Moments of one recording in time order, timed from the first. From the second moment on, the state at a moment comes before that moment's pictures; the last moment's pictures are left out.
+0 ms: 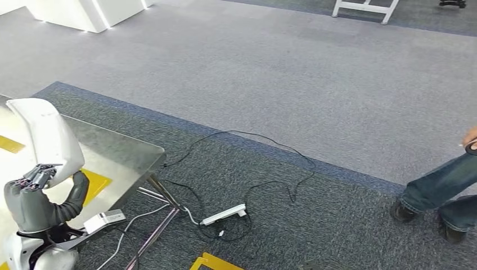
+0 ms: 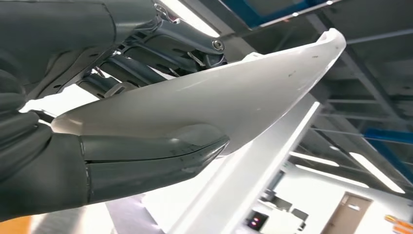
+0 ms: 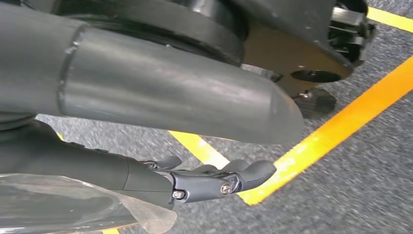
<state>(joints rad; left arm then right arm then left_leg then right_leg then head) -0.01 0.04 -0.18 -1.67 -0.88 0.70 -0.35 -0.06 0.04 1.10 -0.15 -0.96 -0.27 -0.21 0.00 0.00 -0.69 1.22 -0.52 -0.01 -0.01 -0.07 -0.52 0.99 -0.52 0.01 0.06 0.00</state>
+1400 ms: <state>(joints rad) -0.03 0.06 -0.19 -1.67 -0.90 0.70 -0.32 -0.07 0.04 1.11 -0.15 -0.97 -0.27 -0.21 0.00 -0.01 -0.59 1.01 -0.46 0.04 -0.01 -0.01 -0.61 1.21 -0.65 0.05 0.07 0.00</state>
